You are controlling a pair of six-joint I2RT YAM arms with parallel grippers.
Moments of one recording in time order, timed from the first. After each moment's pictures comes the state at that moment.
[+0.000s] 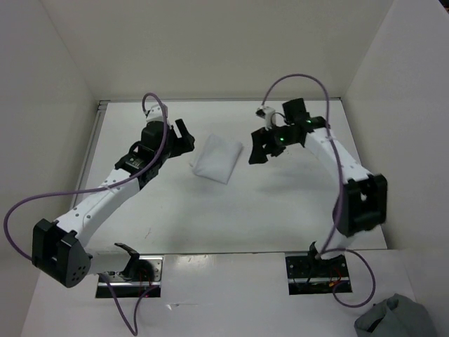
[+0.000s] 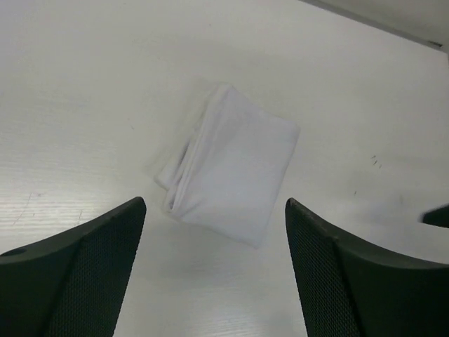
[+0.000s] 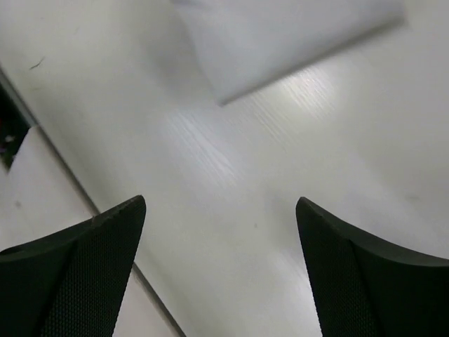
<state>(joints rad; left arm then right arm) -0.45 1.25 1.03 -0.20 -0.24 -0.58 0.28 1.72 1.45 -0.78 -0.71 -0.22</state>
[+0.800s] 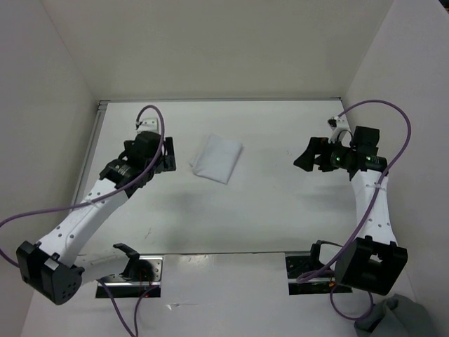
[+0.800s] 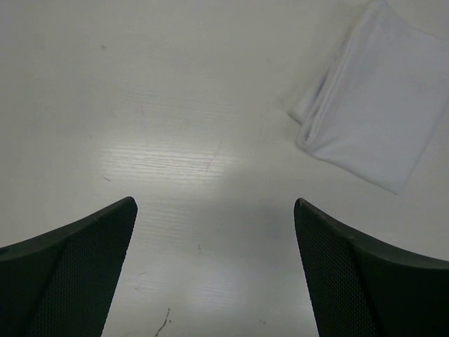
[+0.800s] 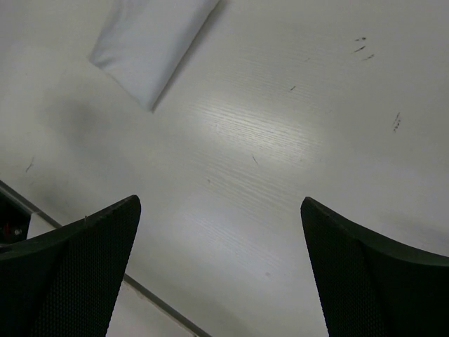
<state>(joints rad) -0.46 1.17 1.11 -0.67 -0.44 -0.40 -0.28 1.14 1.03 -0.72 -0.73 -0.12</state>
